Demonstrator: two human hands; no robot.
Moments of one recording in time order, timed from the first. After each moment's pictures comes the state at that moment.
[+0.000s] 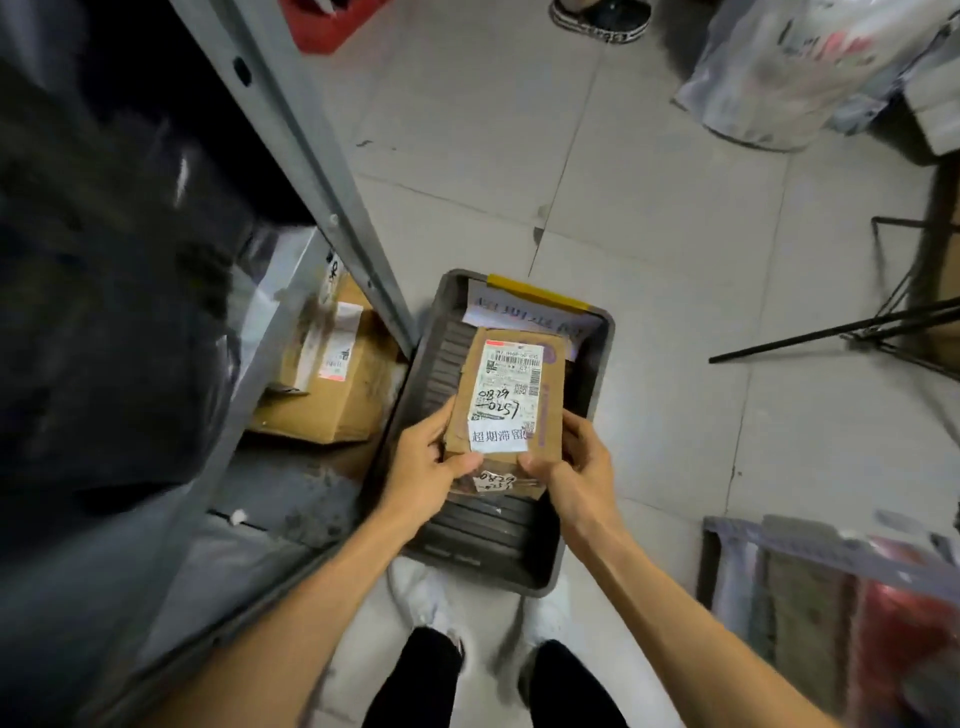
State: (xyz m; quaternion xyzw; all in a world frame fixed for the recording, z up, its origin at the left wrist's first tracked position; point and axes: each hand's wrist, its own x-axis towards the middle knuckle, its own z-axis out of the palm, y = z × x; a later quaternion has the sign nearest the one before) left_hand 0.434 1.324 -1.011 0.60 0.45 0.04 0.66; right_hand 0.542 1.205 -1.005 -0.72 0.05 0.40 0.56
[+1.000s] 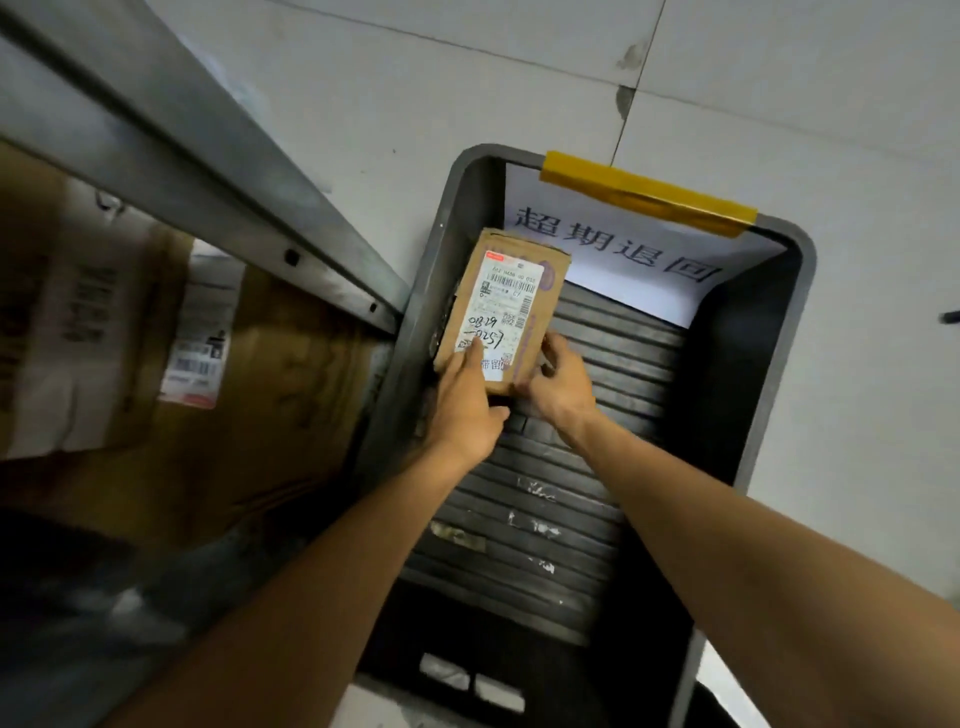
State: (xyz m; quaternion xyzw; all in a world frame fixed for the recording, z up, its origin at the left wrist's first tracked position) left_hand 0.521 1.416 -1.339 0.74 0.48 -0.17 0.43; right_hand 0.616 1.353 -1.385 -0.77 -0.05 0.48 0.42
